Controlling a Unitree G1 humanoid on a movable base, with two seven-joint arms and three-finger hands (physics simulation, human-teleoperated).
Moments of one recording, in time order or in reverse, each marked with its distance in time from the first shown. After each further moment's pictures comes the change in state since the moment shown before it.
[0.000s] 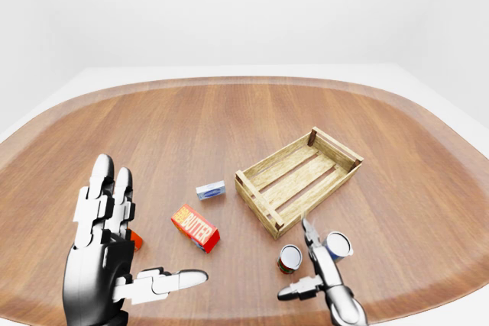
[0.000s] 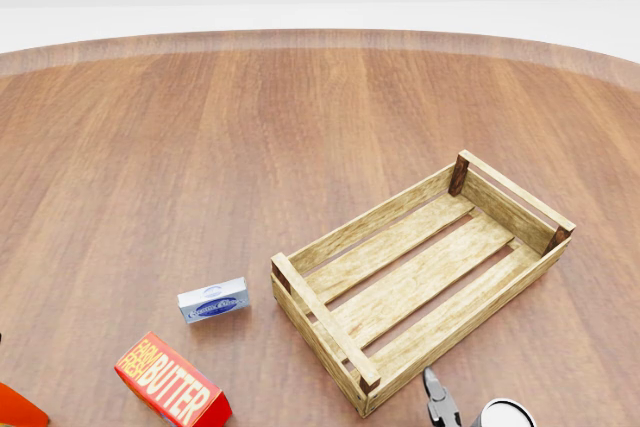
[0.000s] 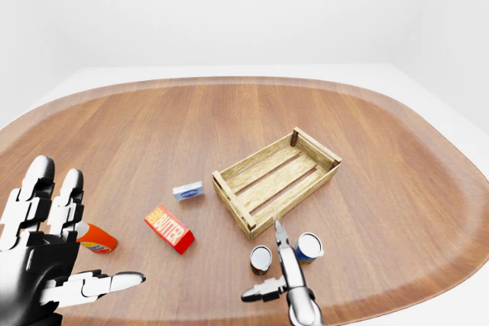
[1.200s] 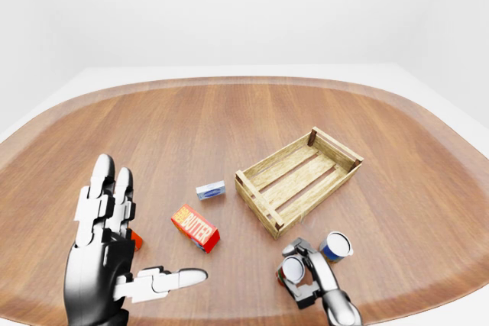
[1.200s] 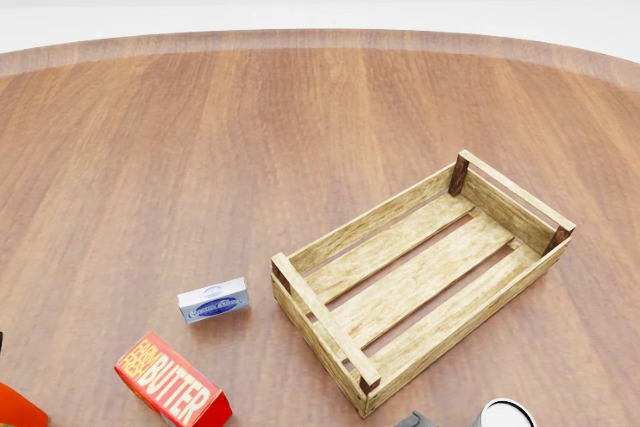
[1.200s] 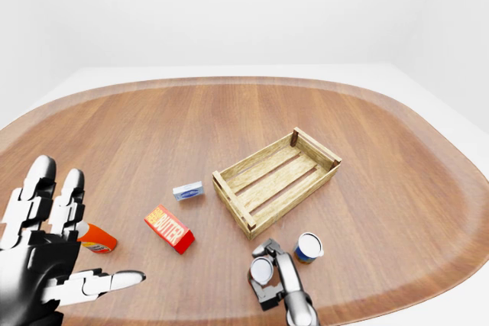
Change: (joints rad) left arm -0.010 0.002 0.005 0.010 -0.004 0.005 0.001; right arm -0.014 -0.003 0.022 0.082 -0.014 0.000 -0.006
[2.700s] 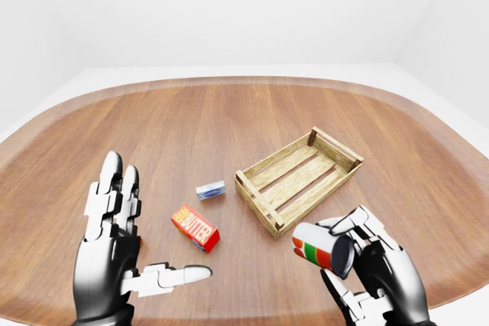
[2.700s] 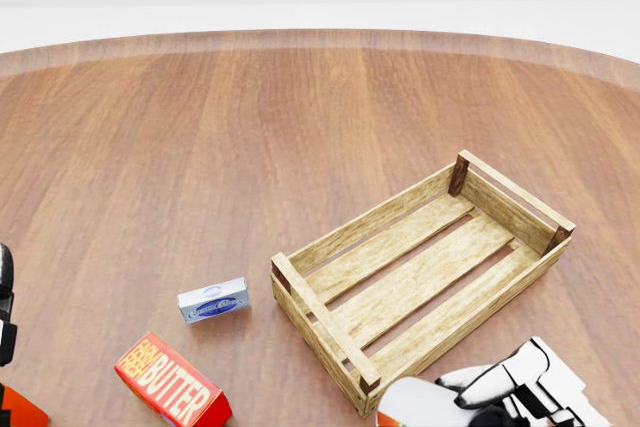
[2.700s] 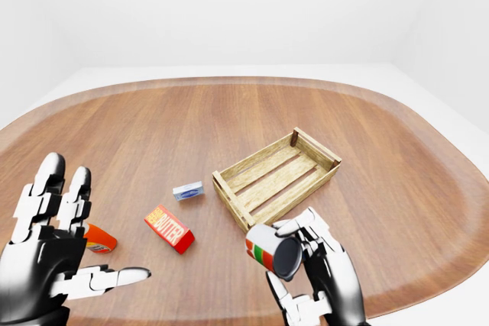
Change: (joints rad) left arm -0.016 0.041 -0.045 0.004 0.025 0.021 0.045; right arm 0.450 0.067 -0.122 -1.047 0.427 0.000 0.337
